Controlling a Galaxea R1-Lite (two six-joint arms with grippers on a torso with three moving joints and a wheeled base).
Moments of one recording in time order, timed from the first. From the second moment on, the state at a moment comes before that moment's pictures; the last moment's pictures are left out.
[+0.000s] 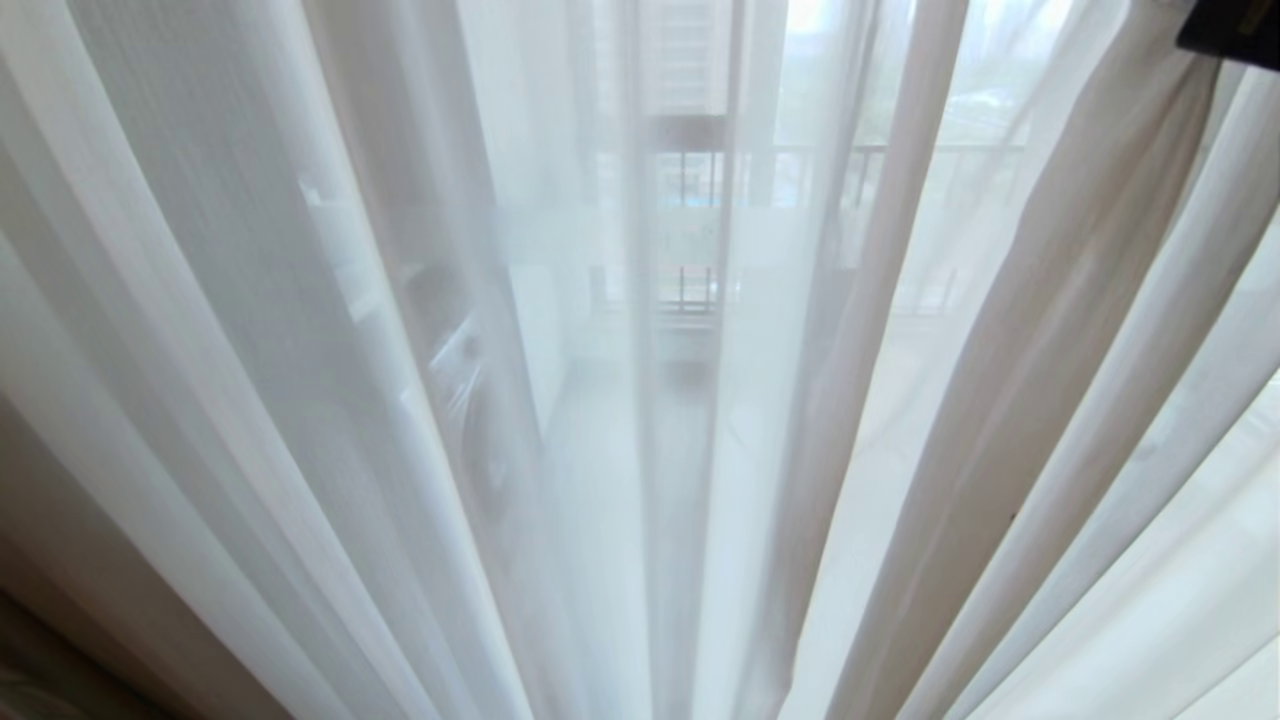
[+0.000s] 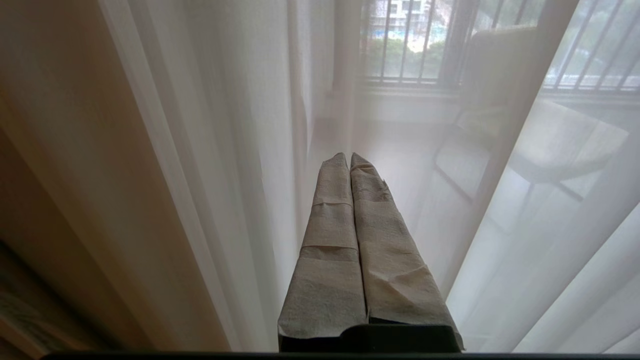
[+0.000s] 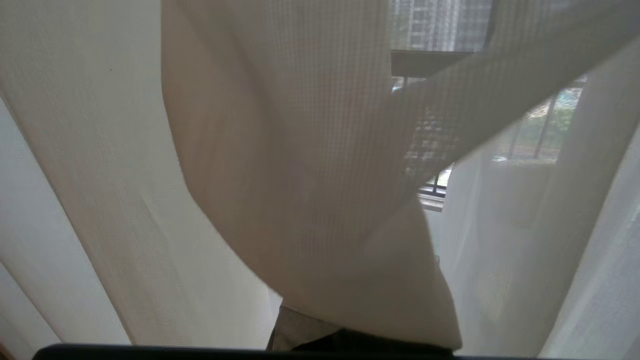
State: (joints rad) left arm 0.01 0.00 0.00 -0.05 0.03 -0.01; right arm 0.59 1.32 -1.34 -0.24 -0.24 -0.02
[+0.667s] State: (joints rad) left arm 0.01 0.00 0.00 -0.05 0.03 -0.01; right arm 0.44 1.18 -1.32 -0.18 -0.25 -0.02
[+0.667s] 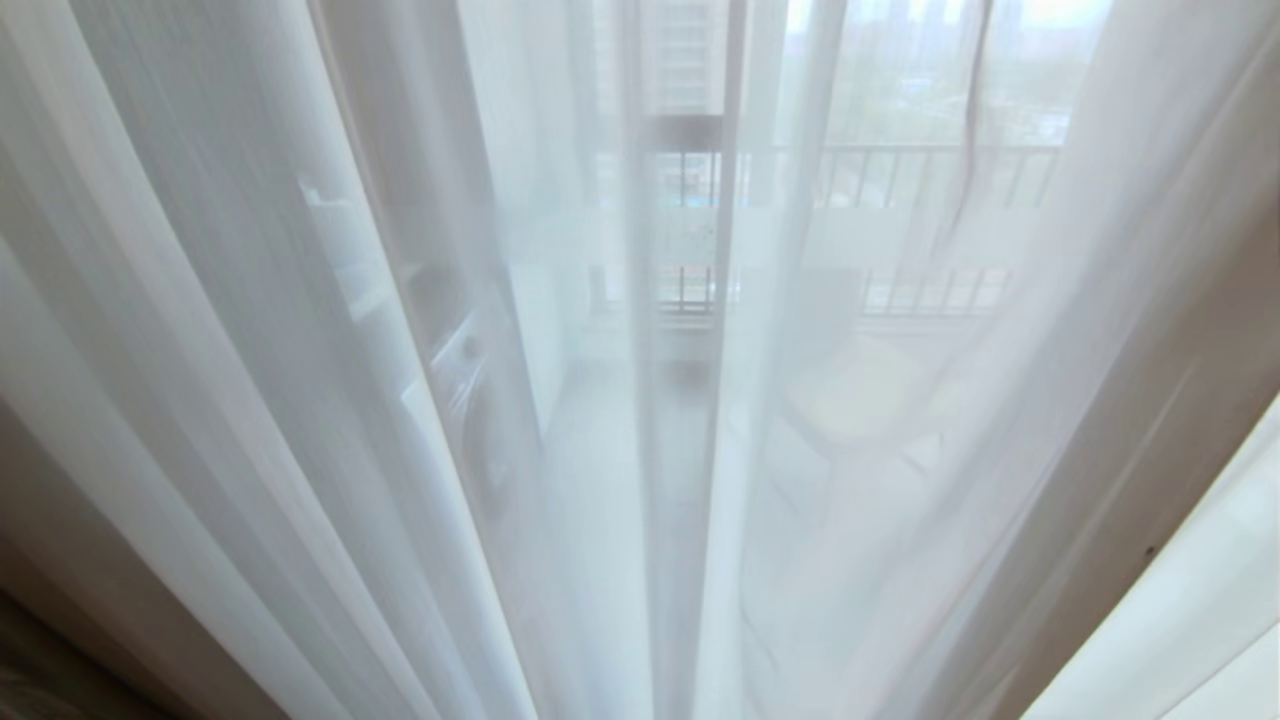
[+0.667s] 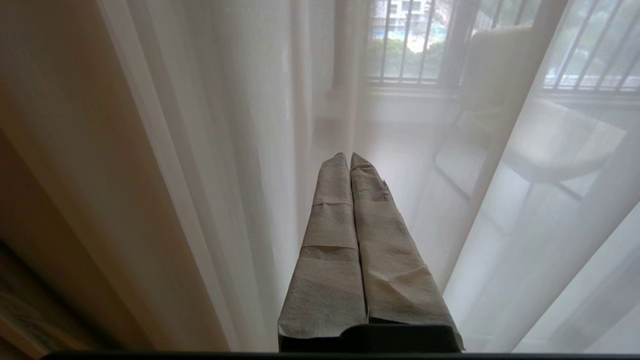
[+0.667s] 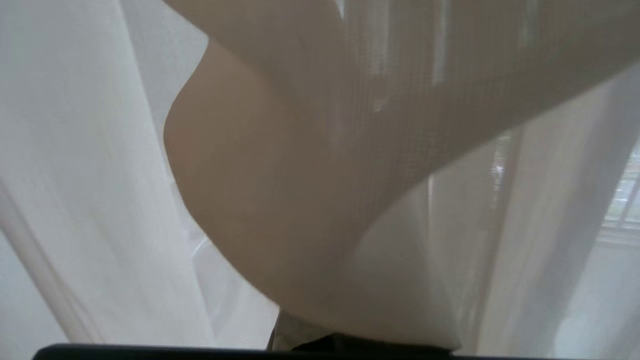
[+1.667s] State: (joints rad) left arm 0.01 0.00 0.00 -0.05 0.03 -0.01; right arm -0.29 1.22 -1.39 -0.15 -0.24 0.05
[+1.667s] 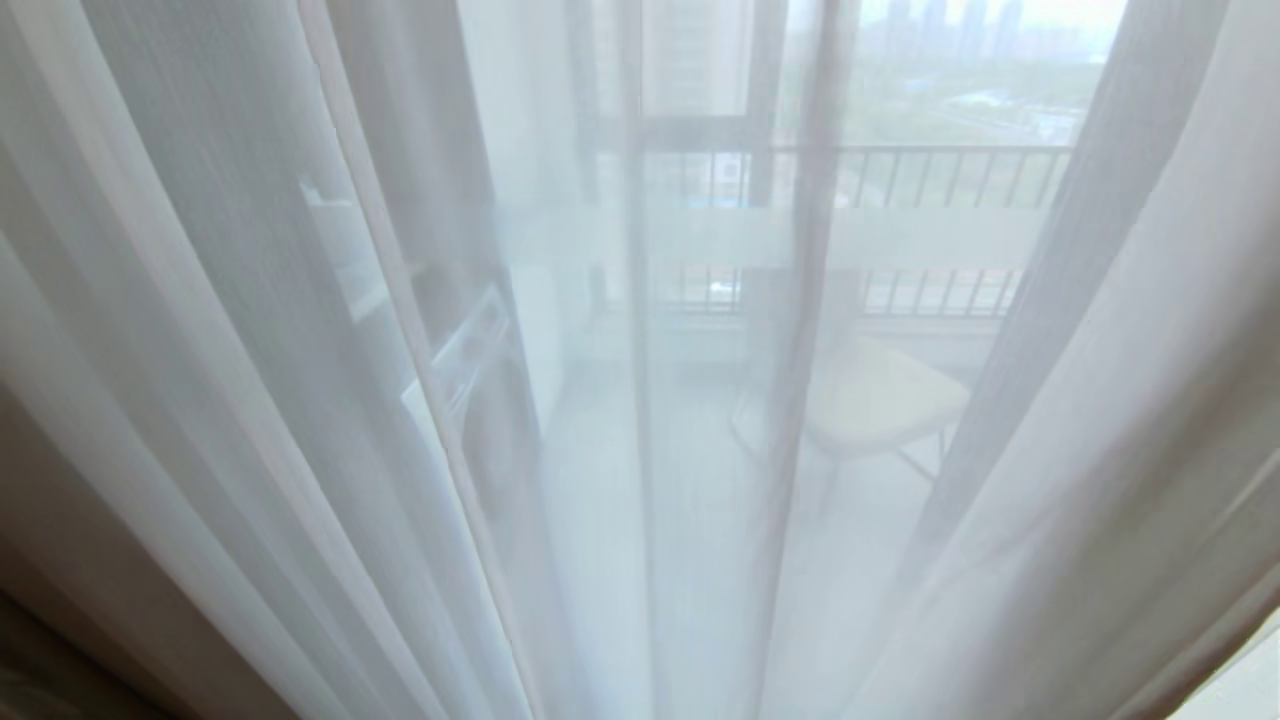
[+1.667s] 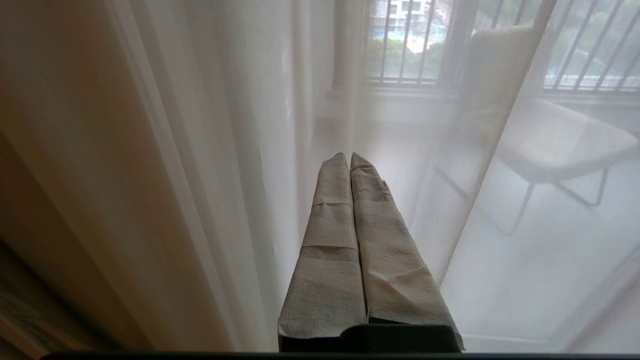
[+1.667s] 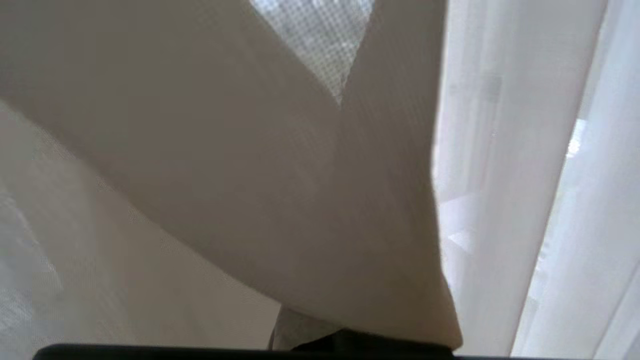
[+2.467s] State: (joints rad) left arm 0.01 0.00 0.00 -0.05 0.03 -0.01; right arm -0.80 1.43 -1.48 -0.15 -0.12 0.21
